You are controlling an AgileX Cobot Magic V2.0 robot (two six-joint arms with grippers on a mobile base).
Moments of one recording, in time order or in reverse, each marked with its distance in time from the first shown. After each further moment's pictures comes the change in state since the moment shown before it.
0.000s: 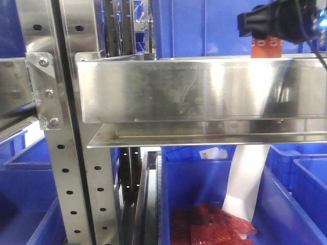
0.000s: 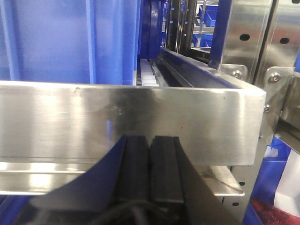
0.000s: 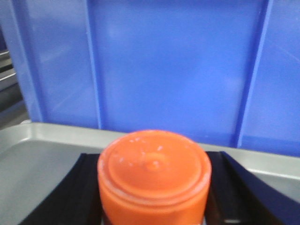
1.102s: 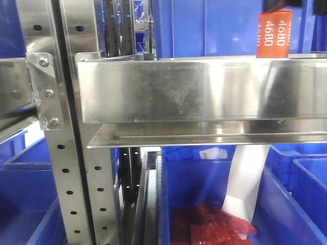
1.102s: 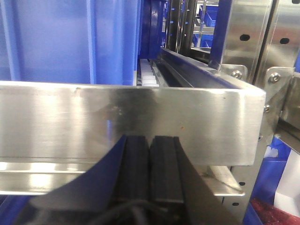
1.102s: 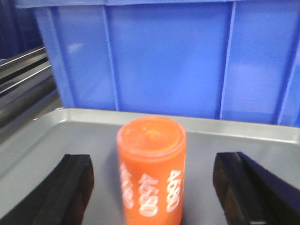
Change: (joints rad) left arm 0.000 0.000 0.000 0.000 0.000 0.000; right arm 0.004 -0.255 0.121 0.056 0.164 -0.002
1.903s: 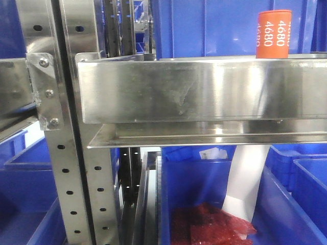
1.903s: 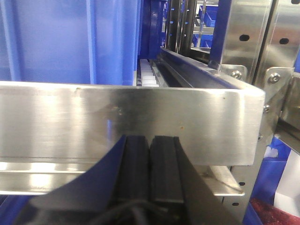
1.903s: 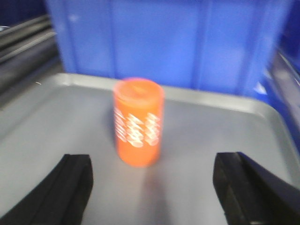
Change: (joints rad) left arm 0.000 0.000 0.000 0.000 0.000 0.000; right arm -0.049 -0.323 0.010 -0.026 0.405 -0.058
